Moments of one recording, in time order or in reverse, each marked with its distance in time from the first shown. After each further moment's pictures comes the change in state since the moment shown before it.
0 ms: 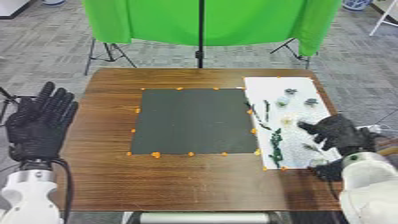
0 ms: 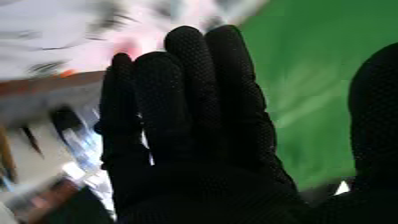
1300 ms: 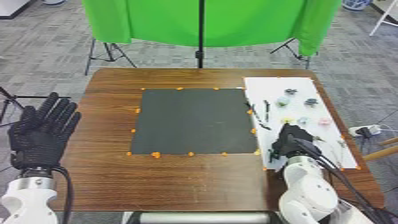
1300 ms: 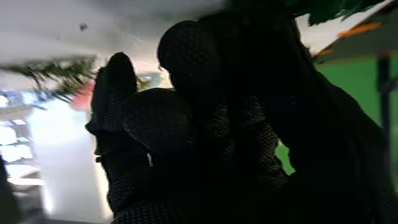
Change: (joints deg) left arm 2.4 -1.2 -0.6 -0.2 0.1 0.4 -1.8; right arm 17.7 -0.2 -29.5 15.7 -23.1 2.9 7.0
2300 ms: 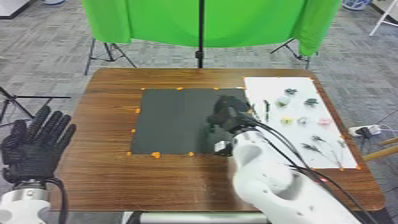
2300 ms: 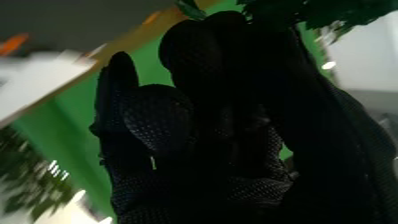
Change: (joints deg) left arm 4.3 -0.6 -1.9 0.0 -6.8 -0.1 1.1; right arm 26.4 -7.5 -24.5 5.2 11.6 8.4 -10.1
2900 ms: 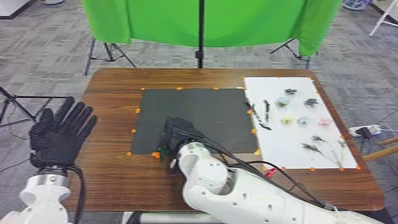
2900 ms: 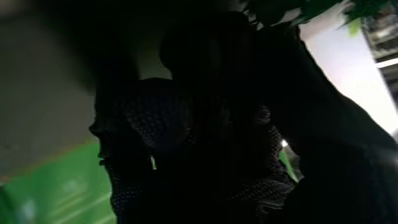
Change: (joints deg) left arm -7.0 2.6 6.7 2.8 0.8 0.1 -0.9; right arm 14.2 -13.6 -21.0 17.6 5.8 0.2 4.4
